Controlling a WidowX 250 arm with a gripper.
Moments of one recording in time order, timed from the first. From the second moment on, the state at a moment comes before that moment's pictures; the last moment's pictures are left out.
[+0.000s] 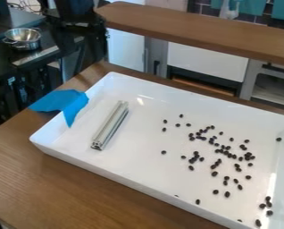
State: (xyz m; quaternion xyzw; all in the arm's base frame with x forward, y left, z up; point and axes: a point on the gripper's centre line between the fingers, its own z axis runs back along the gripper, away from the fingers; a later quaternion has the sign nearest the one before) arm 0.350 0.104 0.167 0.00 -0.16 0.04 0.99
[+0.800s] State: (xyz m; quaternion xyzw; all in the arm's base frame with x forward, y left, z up) arm 0.381 0.095 0.113 0.06 -0.12 0.08 0.99
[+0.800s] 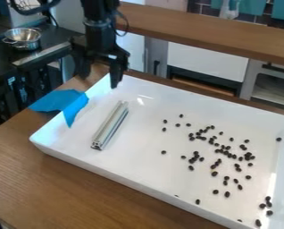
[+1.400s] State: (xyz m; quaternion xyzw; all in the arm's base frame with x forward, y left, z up) arm 0.392 0.091 0.081 0.07 -0.05 0.16 0.98
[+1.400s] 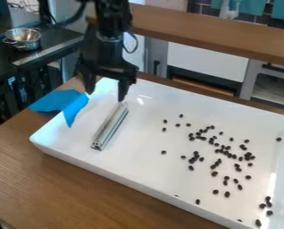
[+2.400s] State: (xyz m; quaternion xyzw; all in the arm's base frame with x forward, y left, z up) arm 0.389 0.085 0.037 0.06 -0.03 0.16 0.98
